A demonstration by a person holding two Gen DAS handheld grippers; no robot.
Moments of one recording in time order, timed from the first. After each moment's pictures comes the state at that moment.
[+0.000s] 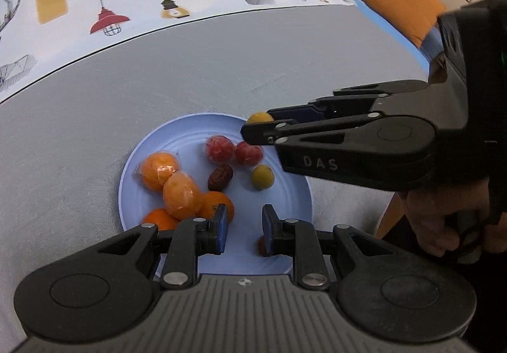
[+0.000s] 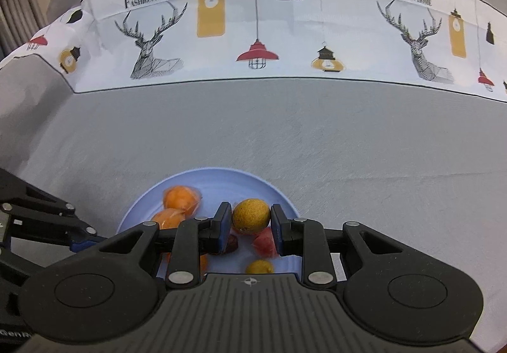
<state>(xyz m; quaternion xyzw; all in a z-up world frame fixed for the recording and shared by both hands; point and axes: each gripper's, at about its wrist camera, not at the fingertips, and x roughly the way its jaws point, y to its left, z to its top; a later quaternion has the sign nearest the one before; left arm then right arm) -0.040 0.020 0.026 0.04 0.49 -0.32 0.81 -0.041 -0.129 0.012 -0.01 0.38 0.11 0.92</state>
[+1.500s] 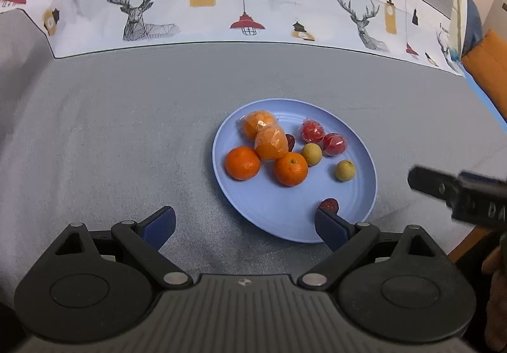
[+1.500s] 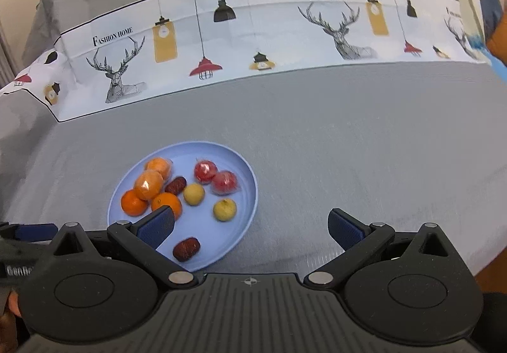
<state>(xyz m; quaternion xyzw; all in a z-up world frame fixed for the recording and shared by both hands) -0.132 0.047 0.031 -0.04 0.45 -0.07 0.89 -0.159 -0.173 0.005 0.06 0.33 0.02 0.94</state>
